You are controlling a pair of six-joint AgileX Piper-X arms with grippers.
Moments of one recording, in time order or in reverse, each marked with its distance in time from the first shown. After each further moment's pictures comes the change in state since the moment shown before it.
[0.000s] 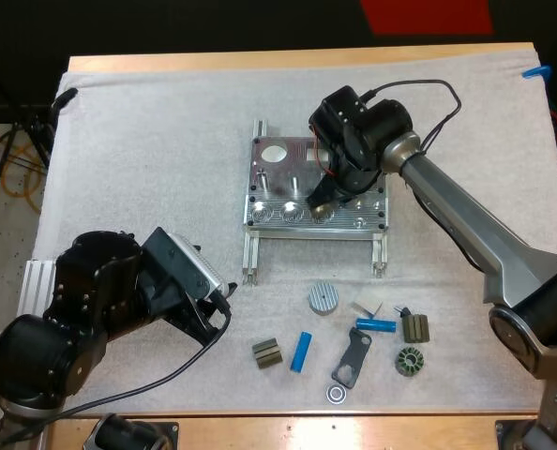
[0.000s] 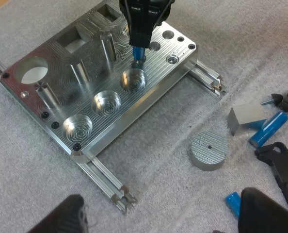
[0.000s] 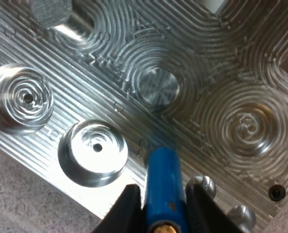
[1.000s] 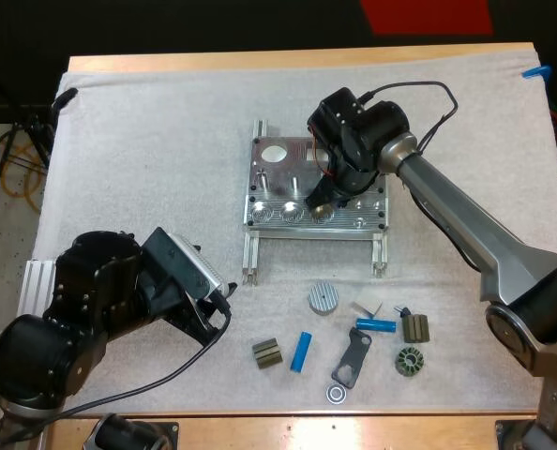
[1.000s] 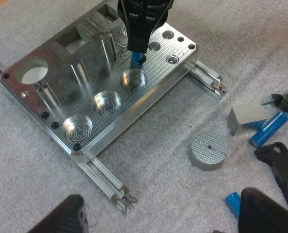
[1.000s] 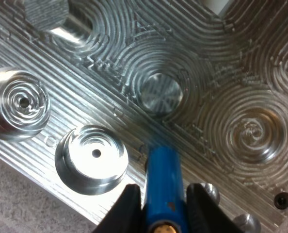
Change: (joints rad) left arm 0.000 0.000 0.000 0.000 0.000 0.000; right arm 0.000 0.017 0.000 -0.009 0.001 0.000
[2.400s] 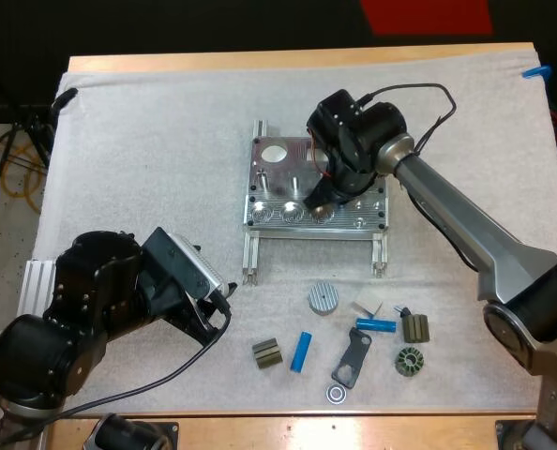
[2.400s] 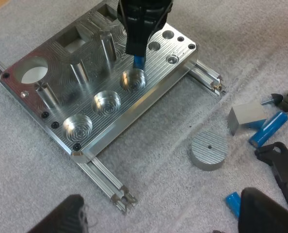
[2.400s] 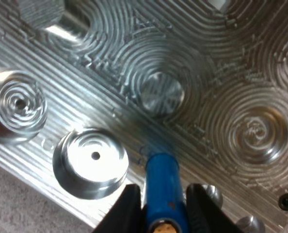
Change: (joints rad) left arm 0.000 0.000 0.000 0.000 0.000 0.000; right arm 0.000 0.016 0.000 -0.002 0.021 0.022
